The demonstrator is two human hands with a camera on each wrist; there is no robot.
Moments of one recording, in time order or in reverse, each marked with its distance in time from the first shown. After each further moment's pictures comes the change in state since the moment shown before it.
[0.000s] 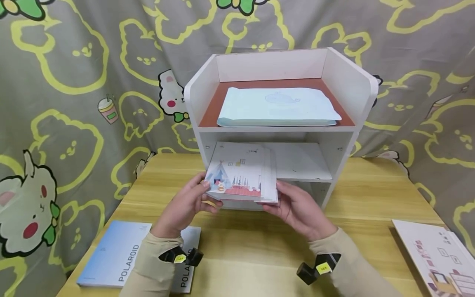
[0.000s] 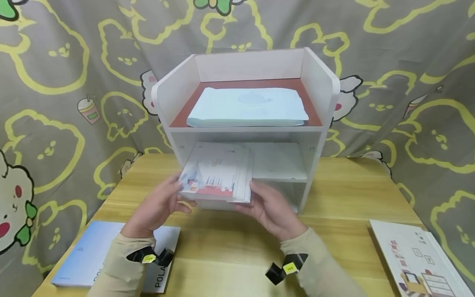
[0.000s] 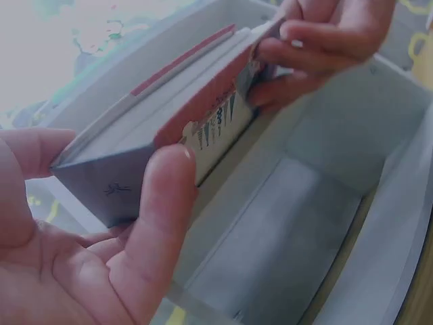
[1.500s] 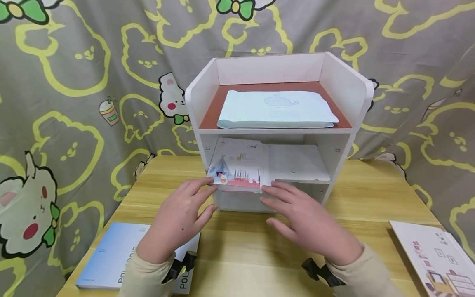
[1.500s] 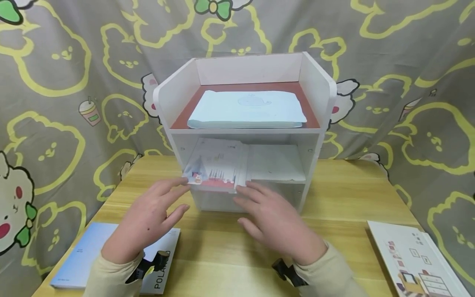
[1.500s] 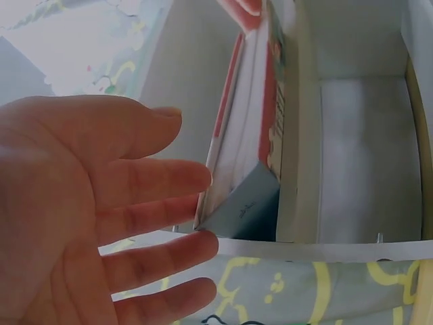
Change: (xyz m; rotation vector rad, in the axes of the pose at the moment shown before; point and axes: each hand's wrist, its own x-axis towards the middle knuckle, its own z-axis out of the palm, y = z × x) left_hand -0.034 0.035 0.028 1.510 0.162 0.468; right_hand -0.036 -0.026 0.035 -2.015 -0.133 -0.578
